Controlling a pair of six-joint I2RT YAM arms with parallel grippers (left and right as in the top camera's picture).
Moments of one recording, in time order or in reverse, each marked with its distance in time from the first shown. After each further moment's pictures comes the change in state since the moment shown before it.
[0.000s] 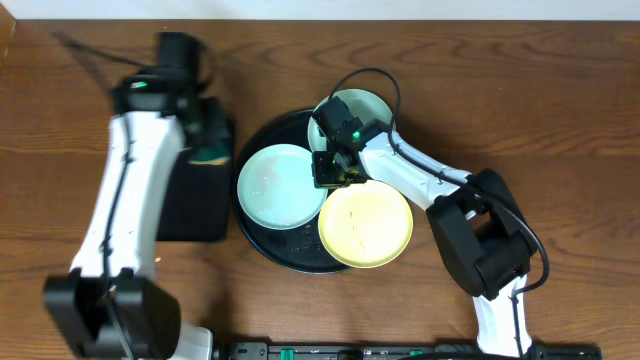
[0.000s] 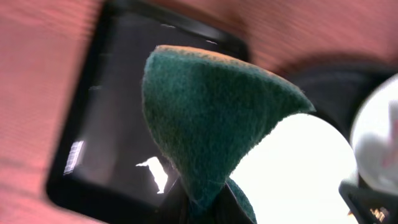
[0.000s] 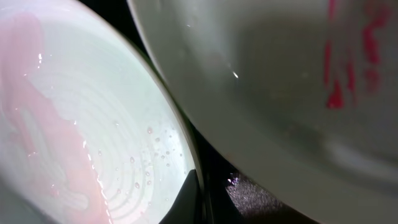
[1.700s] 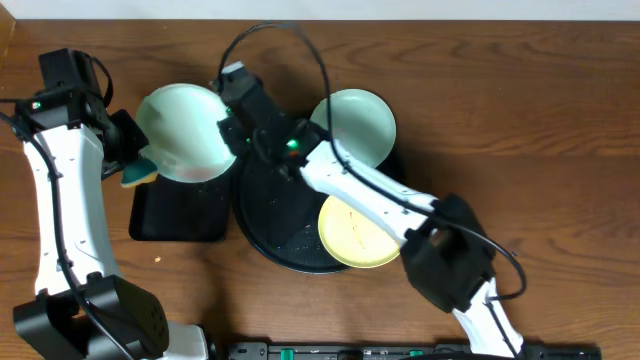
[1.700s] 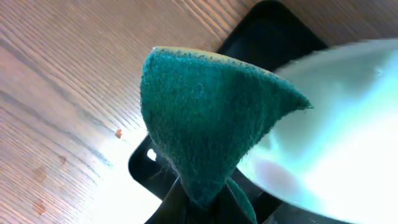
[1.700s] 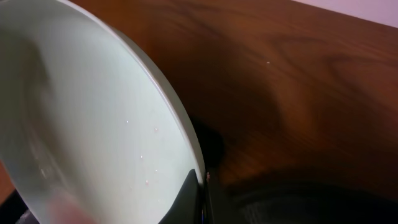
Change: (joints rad) left arm 0.327 -0.021 0.001 -0.066 -0.004 -0.003; right arm 0.233 0.084 0.389 0.352 0.307 -0.271
